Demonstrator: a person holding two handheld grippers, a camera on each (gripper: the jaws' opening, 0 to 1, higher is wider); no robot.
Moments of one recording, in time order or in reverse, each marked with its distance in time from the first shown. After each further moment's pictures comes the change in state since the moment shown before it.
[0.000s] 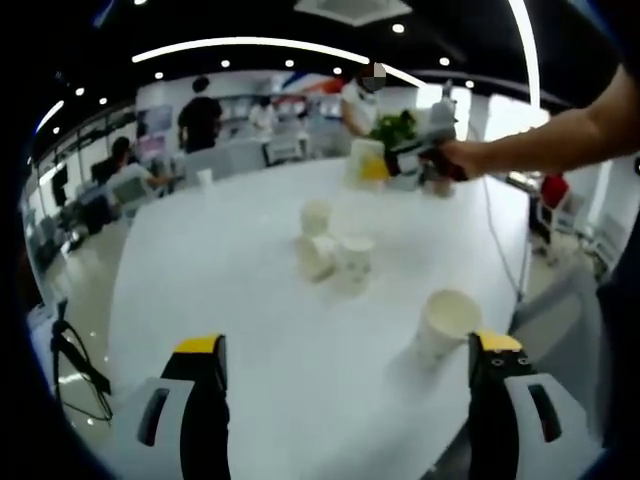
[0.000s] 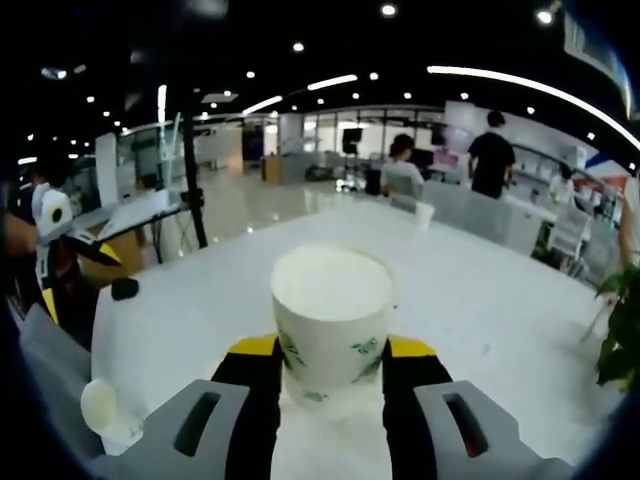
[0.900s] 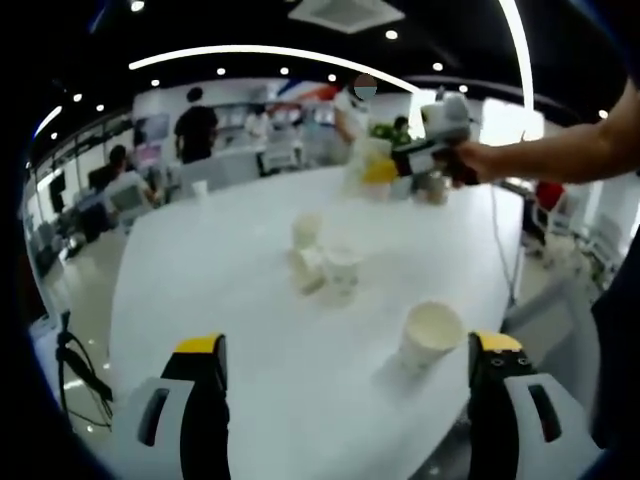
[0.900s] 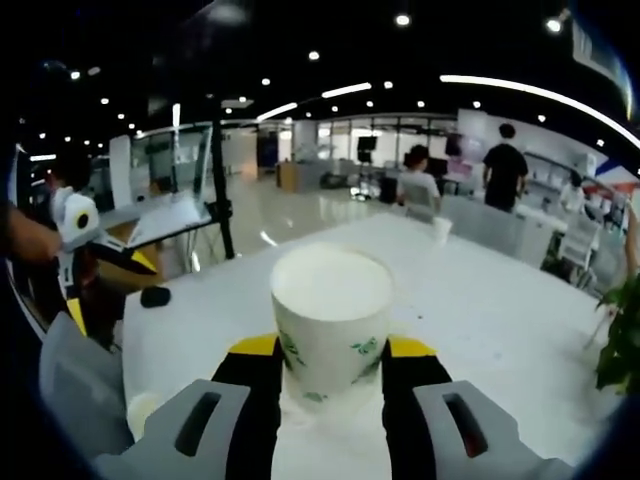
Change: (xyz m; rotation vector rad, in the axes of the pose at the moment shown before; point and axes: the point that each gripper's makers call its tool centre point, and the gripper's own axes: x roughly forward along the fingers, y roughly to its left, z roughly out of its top) left arm -0.008 -0.018 0.012 0.022 -0.025 -0.018; right arm -0.038 0.055 0.024 -0.021 -0.030 0.065
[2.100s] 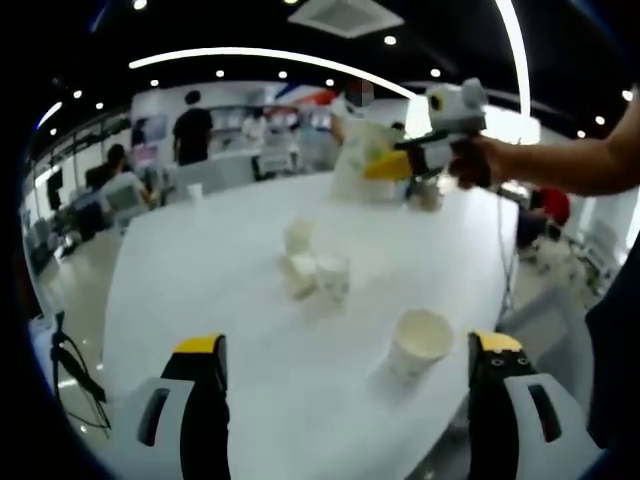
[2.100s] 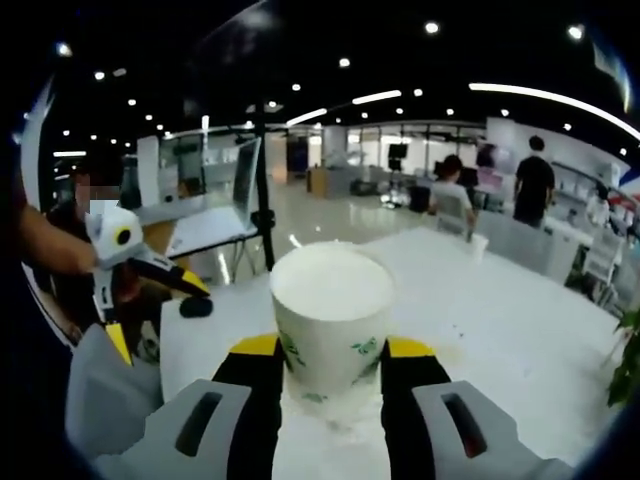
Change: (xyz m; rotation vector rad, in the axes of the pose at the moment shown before) left arm 0.003 -0.010 0.006 -0.007 -0.021 -0.026; right arm -0.006 0.070 0.026 -0.030 -0.020 0.122
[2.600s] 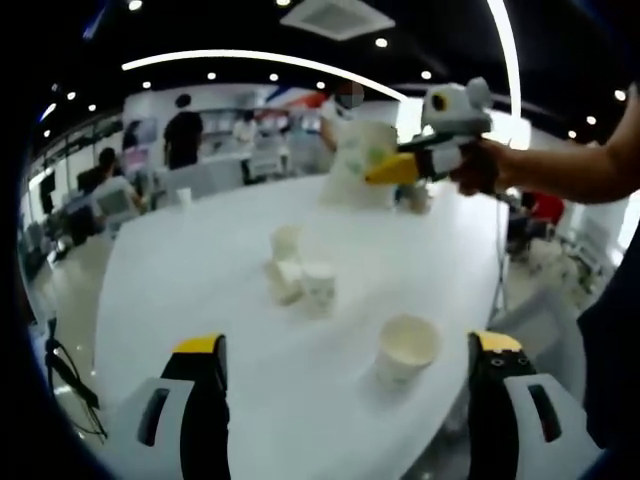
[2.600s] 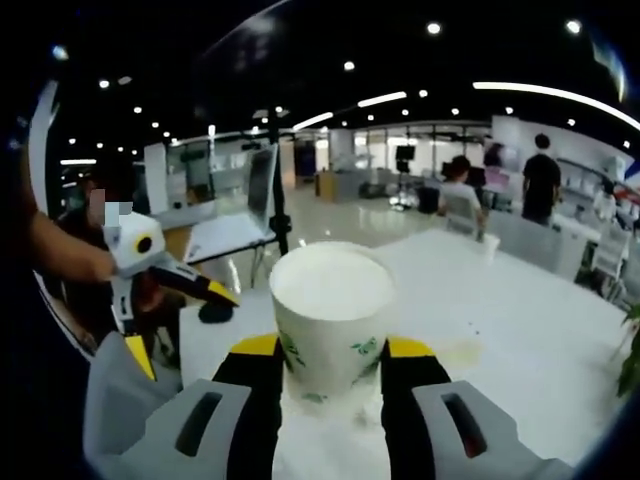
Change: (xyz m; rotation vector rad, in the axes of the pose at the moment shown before) left arm 0.004 -0.014 0.005 0.007 -0.014 -0.049; right arm -0.011 0.033 0.004 0.024 -0.026 0.050
